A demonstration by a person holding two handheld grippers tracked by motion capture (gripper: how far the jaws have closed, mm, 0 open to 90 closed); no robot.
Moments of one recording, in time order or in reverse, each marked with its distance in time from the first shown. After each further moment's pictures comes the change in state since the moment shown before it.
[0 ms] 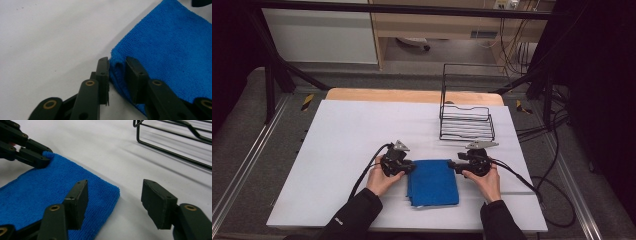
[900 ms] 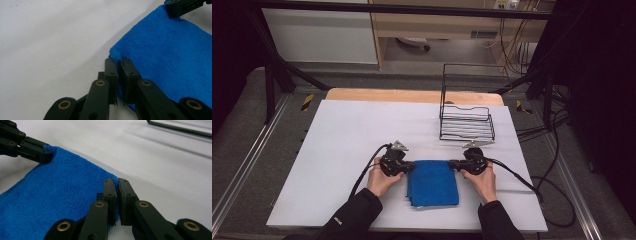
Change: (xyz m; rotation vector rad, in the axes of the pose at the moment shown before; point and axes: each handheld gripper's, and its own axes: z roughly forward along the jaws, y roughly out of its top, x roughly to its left) left arm 0.000 -0.001 -0.003 -0.029 -0.038 -0.034; right arm 0.001 -0.001 0.009 0.088 0.059 0.101
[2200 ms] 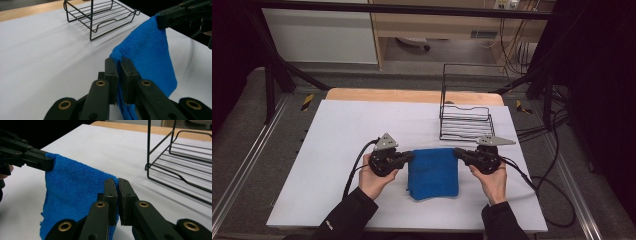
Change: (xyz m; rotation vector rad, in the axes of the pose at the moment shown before) left arm -0.030 0.017 -0.070 -0.267 -0.007 0.055; right arm 0.032 0.020 -0.067 -0.269 0.017 -0.102
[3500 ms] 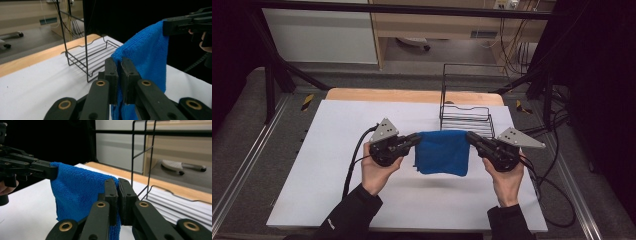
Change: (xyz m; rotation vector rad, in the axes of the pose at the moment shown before) left arm -0.024 0.055 -0.024 -0.217 0.013 0.083; right arm 0.025 0.039 -0.058 -0.268 -0.094 -0.109
